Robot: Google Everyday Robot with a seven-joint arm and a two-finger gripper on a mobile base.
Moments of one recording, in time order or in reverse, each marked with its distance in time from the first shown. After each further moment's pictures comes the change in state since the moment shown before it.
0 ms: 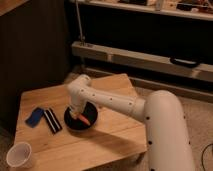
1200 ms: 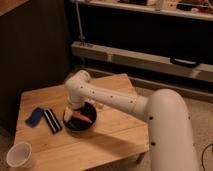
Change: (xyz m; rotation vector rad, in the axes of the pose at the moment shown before) arm -0.008 0.002 -0.024 0.016 -0.036 0.017
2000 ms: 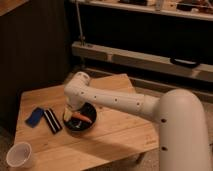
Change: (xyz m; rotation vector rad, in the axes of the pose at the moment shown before) arm -0.005 0.005 -0.037 0.117 -0.091 -0.039
